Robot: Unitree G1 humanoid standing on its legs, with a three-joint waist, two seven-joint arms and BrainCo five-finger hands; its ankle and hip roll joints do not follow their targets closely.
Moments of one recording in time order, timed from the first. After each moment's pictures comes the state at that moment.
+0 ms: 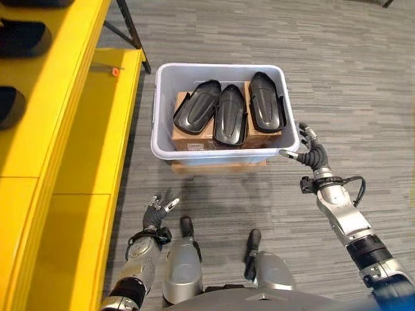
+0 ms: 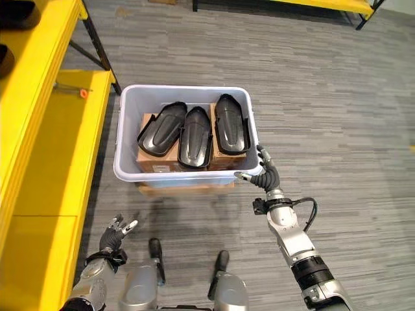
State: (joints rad) left arm -0.01 0.27 -0.11 0.73 -0.56 -0.20 0.07; right arm -0.23 -0.45 0.24 0.21 0.23 -0.09 -0.27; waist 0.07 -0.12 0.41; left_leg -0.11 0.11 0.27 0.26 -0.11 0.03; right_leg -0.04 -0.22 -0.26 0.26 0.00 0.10
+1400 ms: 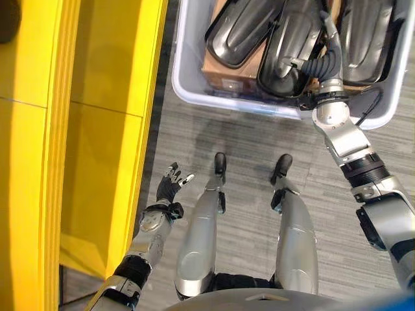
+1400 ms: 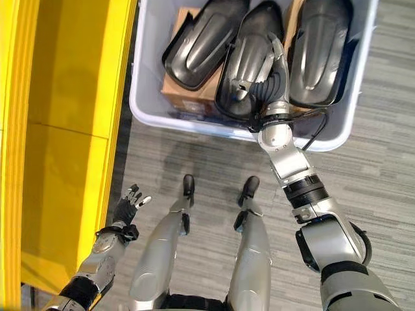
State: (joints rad) left arm -0.09 0.33 -0.28 0.50 -0.66 -0.20 0.13; right arm -0.86 -0.49 0.36 0.43 0.11 0.06 -0.50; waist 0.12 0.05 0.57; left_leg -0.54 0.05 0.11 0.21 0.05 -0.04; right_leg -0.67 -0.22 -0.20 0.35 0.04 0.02
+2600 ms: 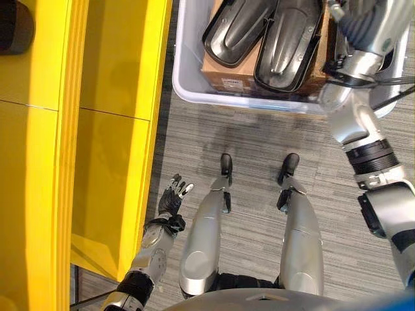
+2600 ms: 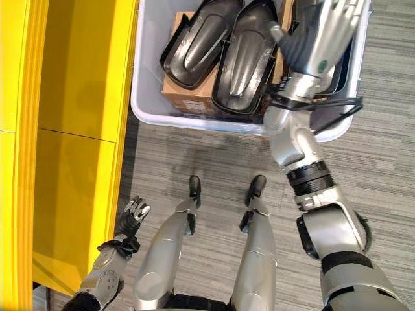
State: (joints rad) left arm -0.01 0.29 -0.28 0.49 -0.73 -0.25 0.05; right arm -0.98 -0.58 0.27 0.33 -0.55 0.19 -0.99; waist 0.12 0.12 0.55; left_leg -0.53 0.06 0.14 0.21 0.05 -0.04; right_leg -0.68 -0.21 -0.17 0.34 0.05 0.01
